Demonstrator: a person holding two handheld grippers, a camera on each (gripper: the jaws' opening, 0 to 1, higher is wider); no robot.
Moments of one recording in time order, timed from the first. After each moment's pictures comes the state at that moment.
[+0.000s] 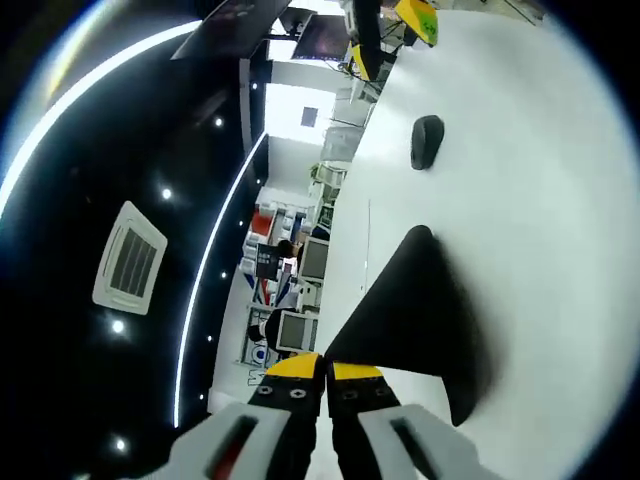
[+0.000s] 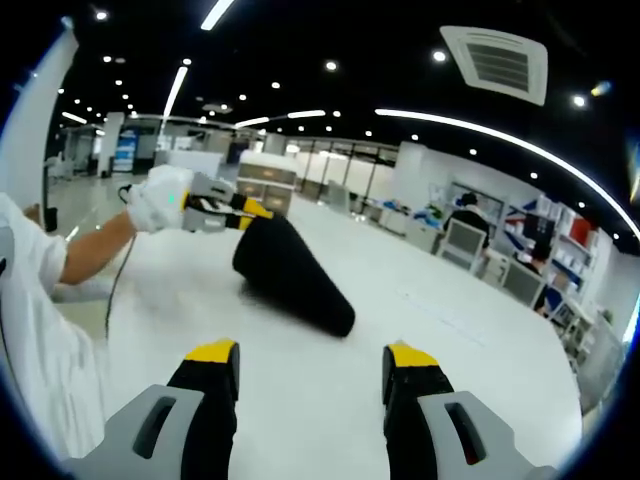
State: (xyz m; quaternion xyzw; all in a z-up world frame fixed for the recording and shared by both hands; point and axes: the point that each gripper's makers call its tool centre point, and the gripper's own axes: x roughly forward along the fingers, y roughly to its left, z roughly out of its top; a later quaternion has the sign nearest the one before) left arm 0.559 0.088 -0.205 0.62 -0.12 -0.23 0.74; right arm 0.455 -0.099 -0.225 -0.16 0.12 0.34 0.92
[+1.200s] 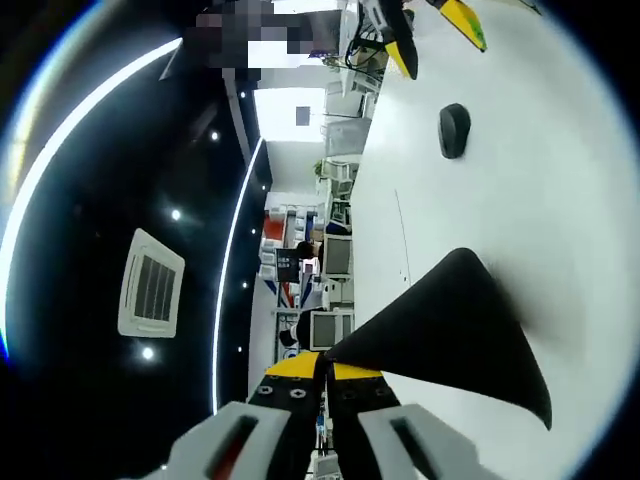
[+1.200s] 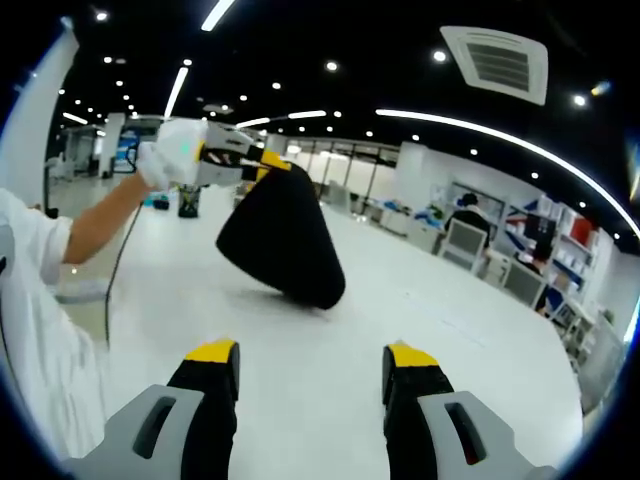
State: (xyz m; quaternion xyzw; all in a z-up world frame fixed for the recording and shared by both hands) left arm 0.572 0.086 -0.127 0.67 -0.15 -0.19 0.70; right arm 0.455 -0.097 -0.226 -0.16 0.12 0.35 0.92
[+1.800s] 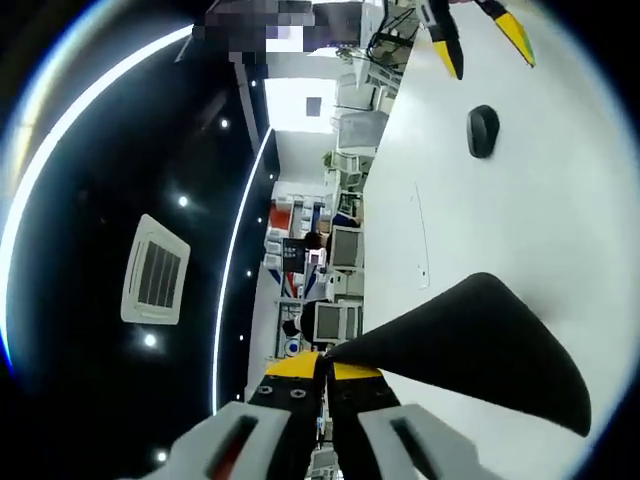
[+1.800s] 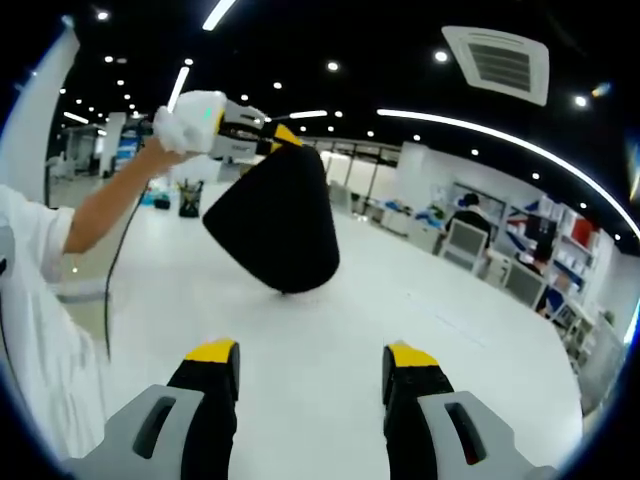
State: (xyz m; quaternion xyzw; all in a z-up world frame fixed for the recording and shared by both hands) left arm 0.579 0.092 -0.092 0.66 -0.14 -0.17 0.72; right arm 0.455 -0.094 -0.227 -0.16 0.12 0.35 0.91
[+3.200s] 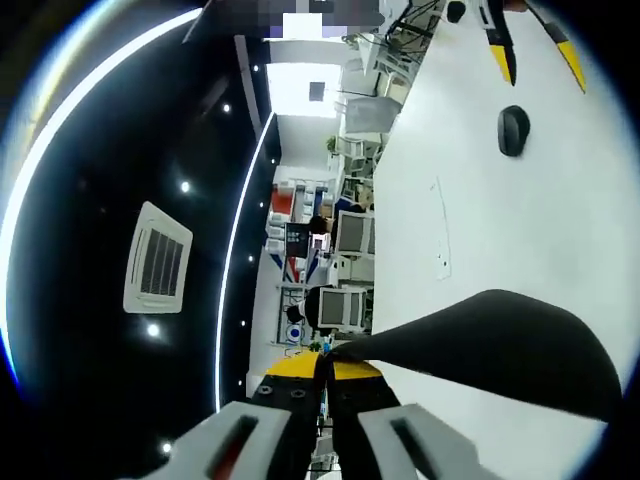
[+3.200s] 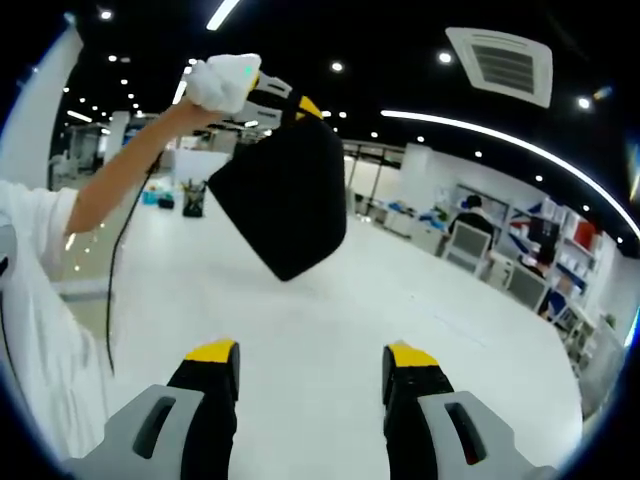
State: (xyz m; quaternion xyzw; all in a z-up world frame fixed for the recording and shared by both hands) left arm 0.600 0.087 -0.042 0.66 -0.11 -0.15 0.73; right arm 0.452 -0.092 -0.225 -0.17 0.12 0.36 0.91
